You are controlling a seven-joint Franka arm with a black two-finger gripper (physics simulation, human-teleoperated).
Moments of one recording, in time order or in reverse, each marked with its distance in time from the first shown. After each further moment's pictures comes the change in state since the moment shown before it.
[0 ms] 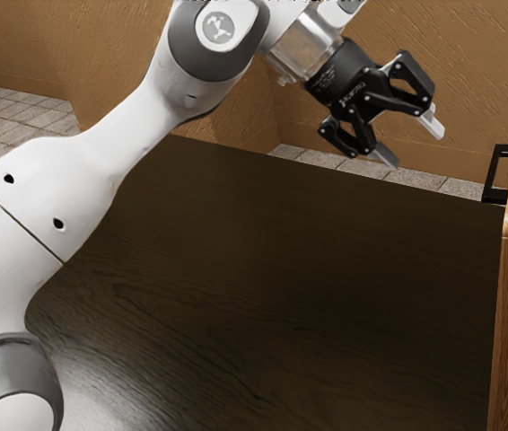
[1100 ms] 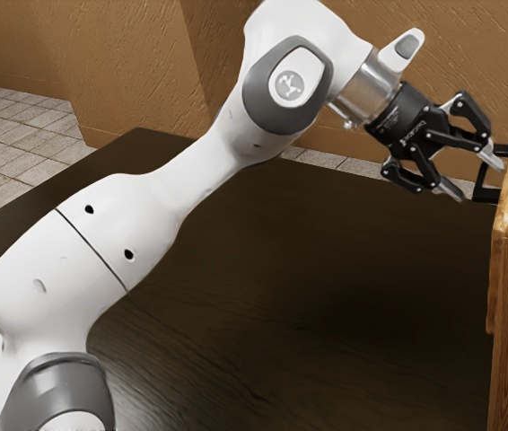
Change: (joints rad) arm -0.054 0.179 -0.051 0.088 0.002 0.156 -0.124
